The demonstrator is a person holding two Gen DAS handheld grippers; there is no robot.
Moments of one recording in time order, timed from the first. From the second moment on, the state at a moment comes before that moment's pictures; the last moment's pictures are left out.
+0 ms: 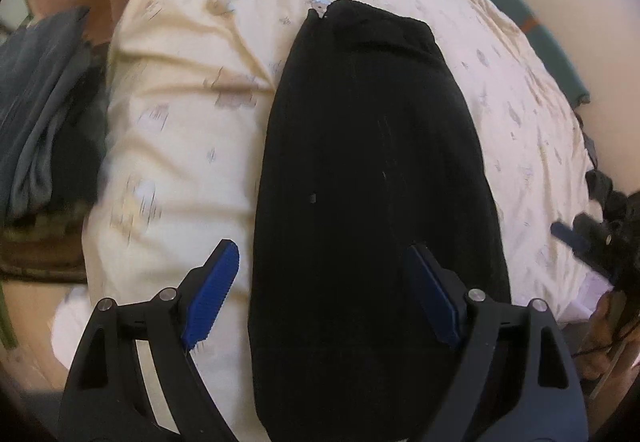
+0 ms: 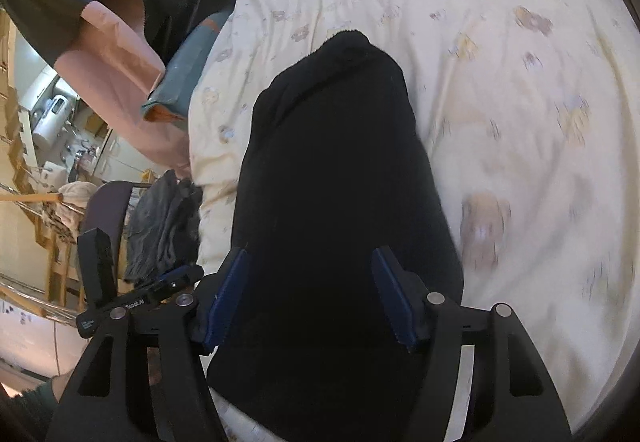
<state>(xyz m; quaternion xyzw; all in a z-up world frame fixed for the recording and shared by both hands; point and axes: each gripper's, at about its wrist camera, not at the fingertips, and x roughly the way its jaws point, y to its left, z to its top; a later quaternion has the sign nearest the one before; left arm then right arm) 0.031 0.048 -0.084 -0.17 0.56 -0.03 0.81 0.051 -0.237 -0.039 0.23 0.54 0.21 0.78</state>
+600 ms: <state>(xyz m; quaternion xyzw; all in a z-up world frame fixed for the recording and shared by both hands) -0.051 0.065 -0.101 -0.23 0.56 0.03 0.80 -0.032 -0.264 -0.083 0.30 0.58 0.12 0.75</state>
